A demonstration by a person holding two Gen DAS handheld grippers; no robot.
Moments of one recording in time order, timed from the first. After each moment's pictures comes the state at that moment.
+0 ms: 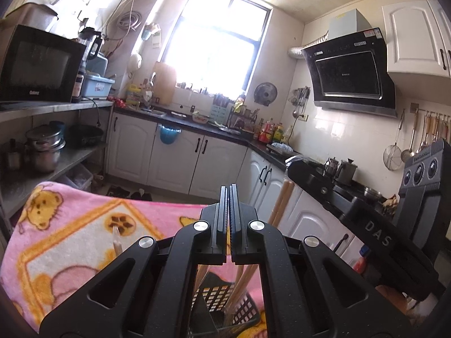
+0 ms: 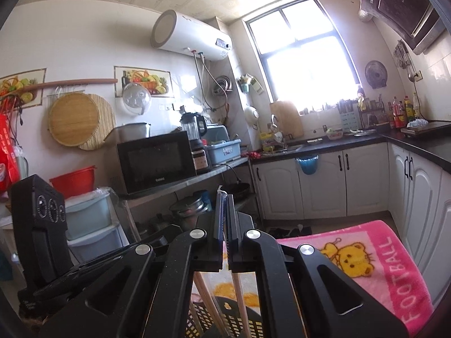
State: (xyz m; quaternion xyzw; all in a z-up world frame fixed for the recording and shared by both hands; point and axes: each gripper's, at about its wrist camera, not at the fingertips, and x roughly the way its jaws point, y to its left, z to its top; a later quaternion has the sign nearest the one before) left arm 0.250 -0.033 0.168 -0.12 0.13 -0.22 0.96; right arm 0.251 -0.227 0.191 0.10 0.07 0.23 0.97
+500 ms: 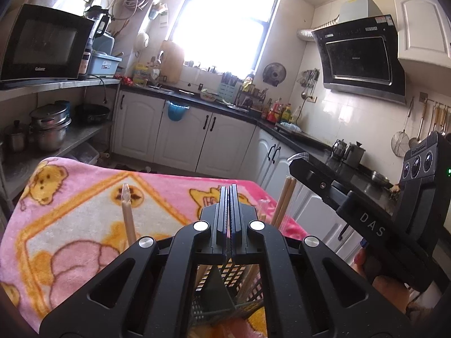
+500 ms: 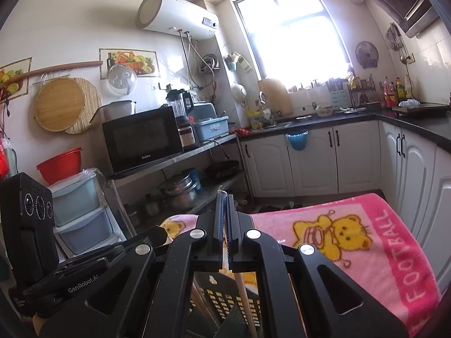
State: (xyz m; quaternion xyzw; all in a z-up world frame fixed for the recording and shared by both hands) left arm 0.255 -0.027 0.132 -0.11 0.19 -0.21 0.95; right arm 0.259 -0.223 0.151 0.10 0.12 0.21 0.96
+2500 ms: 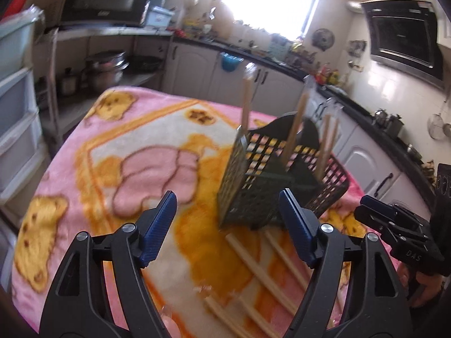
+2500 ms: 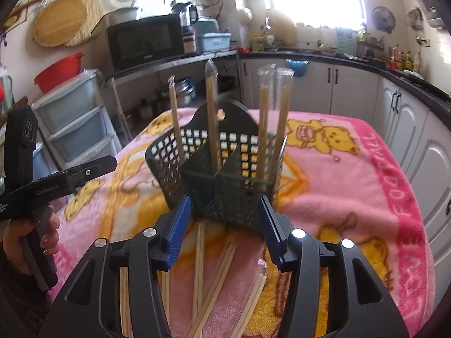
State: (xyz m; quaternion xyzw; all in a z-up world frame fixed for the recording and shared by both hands) left arm 0.184 0.059 0.045 -0.12 0.31 -0.10 0.94; right arm 0.179 -0.208 0.055 -0.01 0.32 0.22 0.92
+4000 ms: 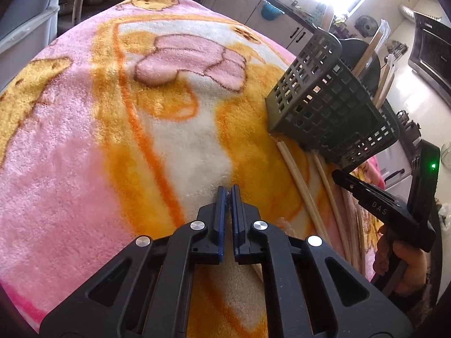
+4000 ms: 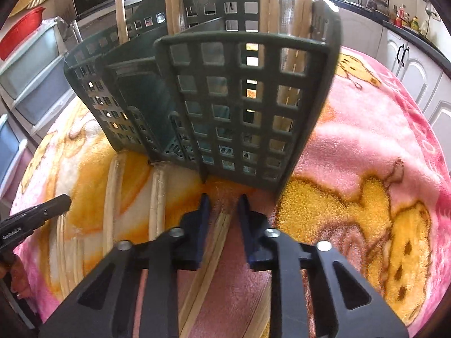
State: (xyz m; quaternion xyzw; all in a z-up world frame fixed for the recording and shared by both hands) left arm 0.167 0.089 -0.058 -0.22 0.45 -0.08 0.86; right arm 0.241 -0.190 -0.038 -0.03 0.46 0.17 0.87
